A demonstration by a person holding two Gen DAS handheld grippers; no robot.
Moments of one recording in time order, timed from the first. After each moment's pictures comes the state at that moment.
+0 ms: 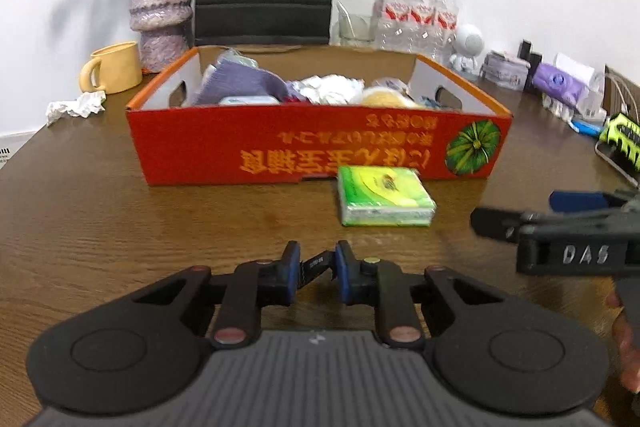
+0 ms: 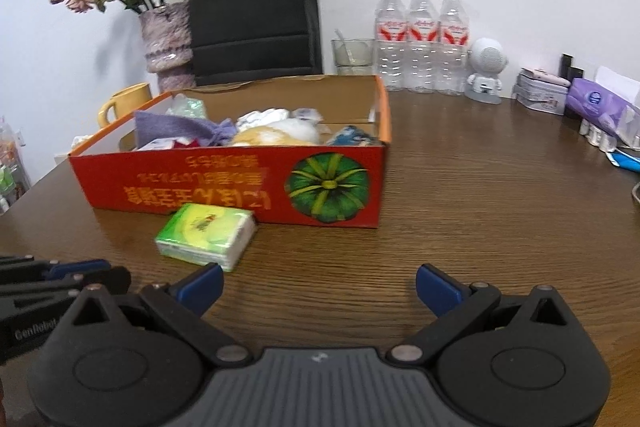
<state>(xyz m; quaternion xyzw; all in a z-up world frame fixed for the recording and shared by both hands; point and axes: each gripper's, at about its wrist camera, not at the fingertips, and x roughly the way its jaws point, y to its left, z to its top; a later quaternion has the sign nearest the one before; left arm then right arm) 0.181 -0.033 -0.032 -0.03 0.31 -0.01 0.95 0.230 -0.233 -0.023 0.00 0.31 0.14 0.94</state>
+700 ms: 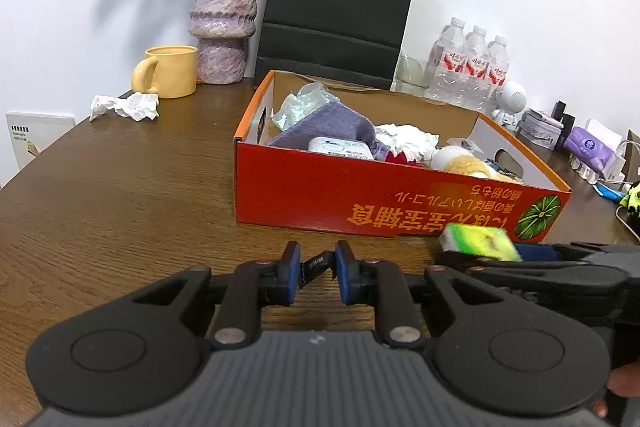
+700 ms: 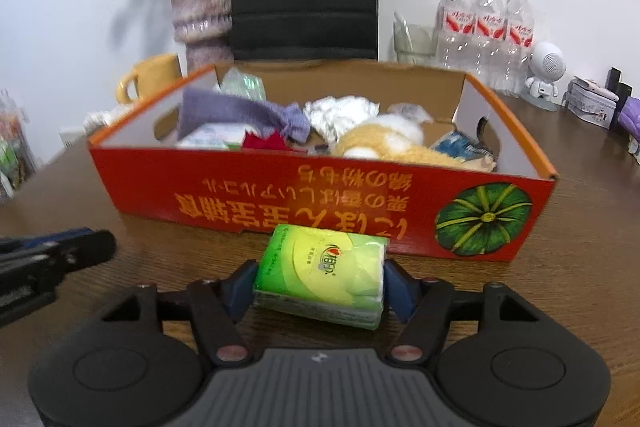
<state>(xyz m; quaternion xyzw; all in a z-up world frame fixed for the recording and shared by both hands) 0.188 0.042 -0.019 -0.09 0.28 0.01 0.96 0.253 -0.147 -0.019 -0.01 0.32 0.15 0.94</state>
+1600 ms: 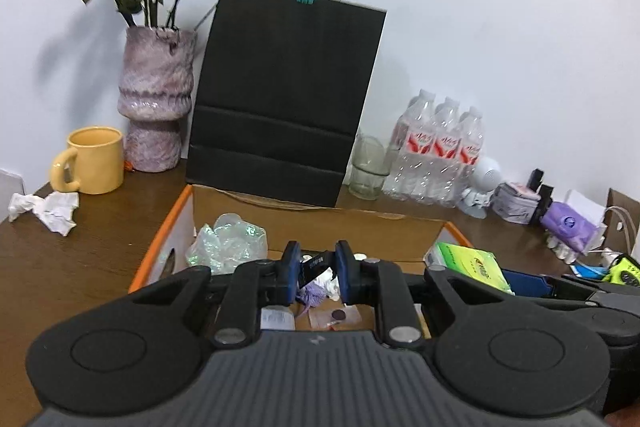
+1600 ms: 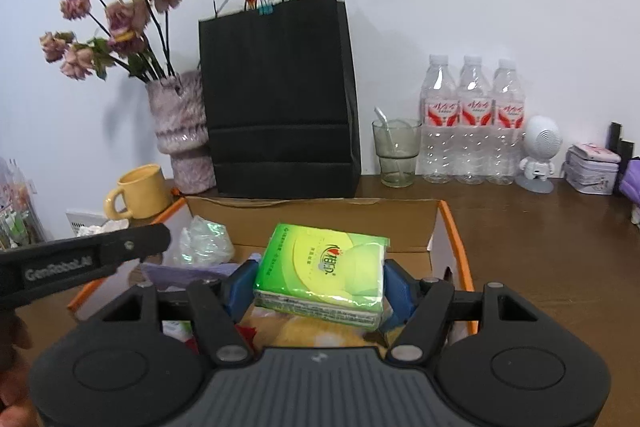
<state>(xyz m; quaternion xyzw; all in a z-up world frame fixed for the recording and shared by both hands) 0.311 0.009 0.035 -0.10 0.21 -0.02 0.97 0.350 -0.179 0.043 0.02 0.25 0.16 0.95</state>
